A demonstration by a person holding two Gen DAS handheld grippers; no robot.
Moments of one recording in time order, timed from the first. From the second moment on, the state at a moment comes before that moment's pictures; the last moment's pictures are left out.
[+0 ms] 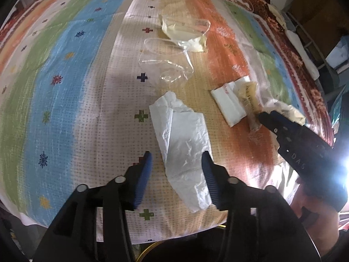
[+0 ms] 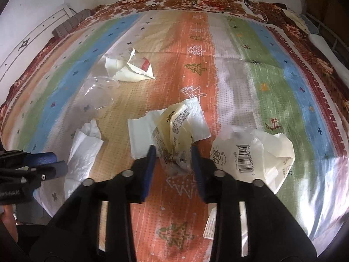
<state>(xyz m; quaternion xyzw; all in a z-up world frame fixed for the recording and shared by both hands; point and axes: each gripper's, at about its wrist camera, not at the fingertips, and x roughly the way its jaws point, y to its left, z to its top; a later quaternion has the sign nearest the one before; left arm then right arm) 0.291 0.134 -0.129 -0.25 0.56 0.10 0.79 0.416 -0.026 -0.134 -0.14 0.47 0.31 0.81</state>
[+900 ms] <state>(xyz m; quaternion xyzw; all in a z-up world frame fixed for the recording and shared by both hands) 0.292 0.130 -0.106 -0.23 0.54 0.09 0.80 0.409 -0.029 -0.128 -0.15 0.46 0.31 0.82</state>
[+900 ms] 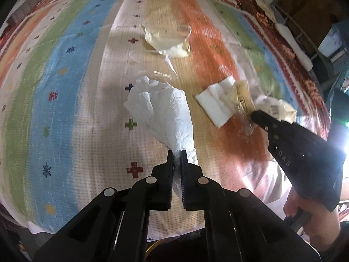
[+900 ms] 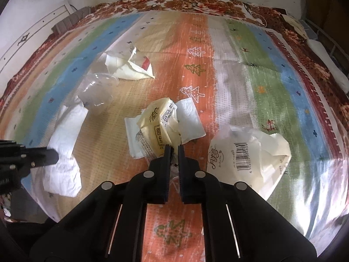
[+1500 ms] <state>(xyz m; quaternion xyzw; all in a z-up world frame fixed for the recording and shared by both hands) 0.281 0.135 -0.072 -0.24 0.51 0.07 0.82 0.369 -0.044 -0.088 -0.14 0.45 0.33 0.82</state>
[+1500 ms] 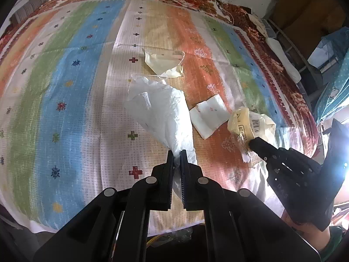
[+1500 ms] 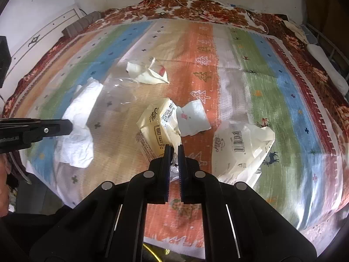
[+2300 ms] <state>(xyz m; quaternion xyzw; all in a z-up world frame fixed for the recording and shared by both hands) 0.219 0.099 -0.002 -0.22 0.46 0.05 0.86 0.294 -0.069 -0.034 -0.12 0.45 0.36 0.81</state>
